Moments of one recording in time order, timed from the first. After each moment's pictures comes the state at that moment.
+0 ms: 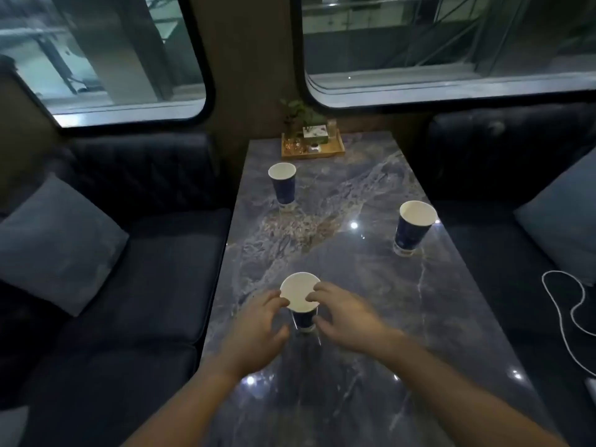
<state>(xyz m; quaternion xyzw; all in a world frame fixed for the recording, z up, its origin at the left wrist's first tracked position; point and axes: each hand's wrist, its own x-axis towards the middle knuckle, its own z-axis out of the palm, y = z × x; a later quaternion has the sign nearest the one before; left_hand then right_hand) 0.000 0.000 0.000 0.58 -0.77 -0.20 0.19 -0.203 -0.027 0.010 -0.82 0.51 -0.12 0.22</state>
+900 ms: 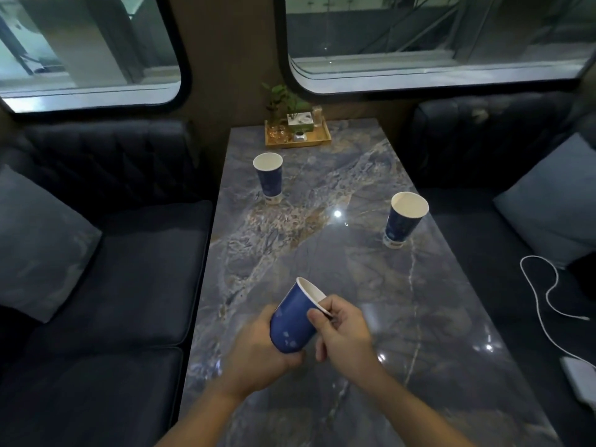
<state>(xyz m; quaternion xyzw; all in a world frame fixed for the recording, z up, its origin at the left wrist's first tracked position) 0.000 0.002 -0.057 0.61 -0.64 -0.40 0.25 -0.169 0.006 -0.020 -0.43 0.53 -0.48 0.55</state>
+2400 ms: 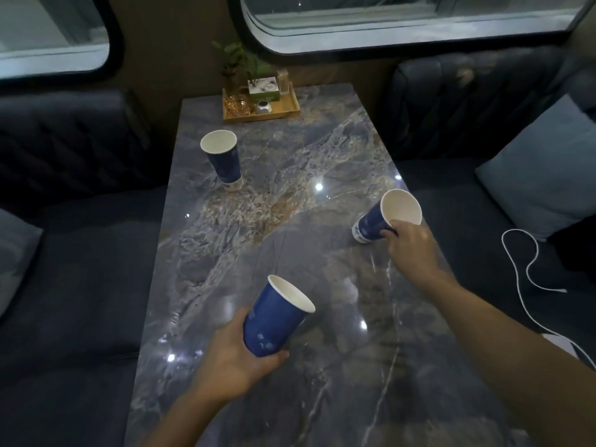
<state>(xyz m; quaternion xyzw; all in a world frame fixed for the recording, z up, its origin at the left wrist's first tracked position) -0.031 -0.043 -0.097 0.61 -0.62 -0.43 0.23 -0.378 -0.161 -0.080 -0.59 0.77 -0.22 0.10</state>
